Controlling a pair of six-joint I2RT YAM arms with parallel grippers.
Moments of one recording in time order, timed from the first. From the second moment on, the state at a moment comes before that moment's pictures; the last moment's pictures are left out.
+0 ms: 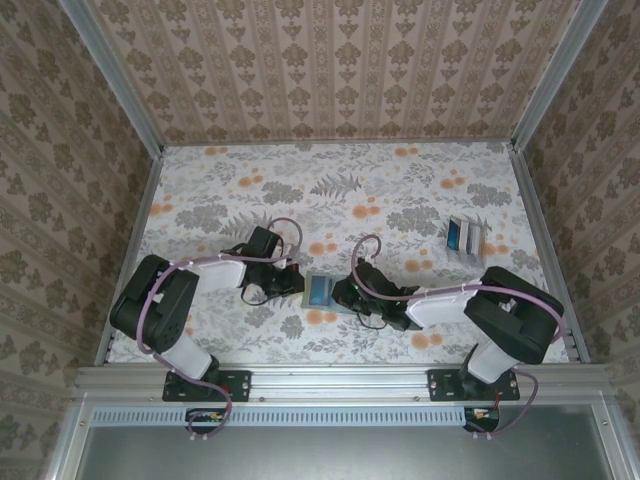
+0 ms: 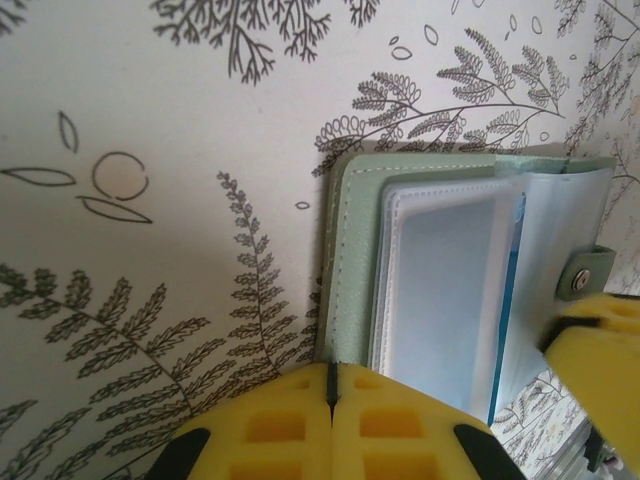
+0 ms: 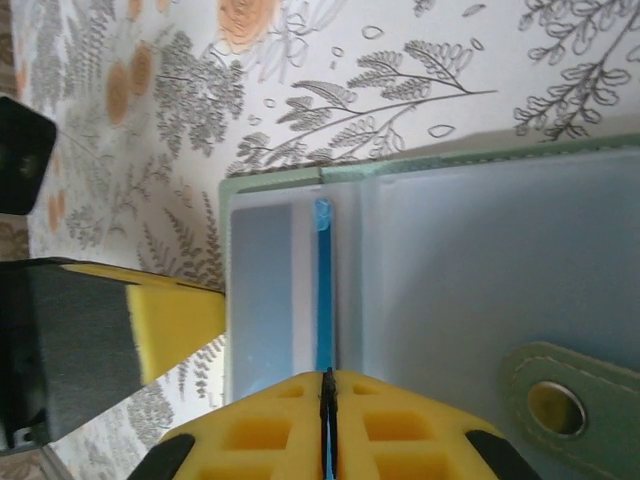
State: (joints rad) left arm -0.53 1.59 0.67 -0.21 0.56 -0.58; right arm 0.89 1.59 0.54 0.33 0.04 1.22
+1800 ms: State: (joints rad) left arm -0.48 1.56 0.66 -0.22 0.55 -0.63; right arm 0.83 1.43 0.54 0.02 -0.14 1.03
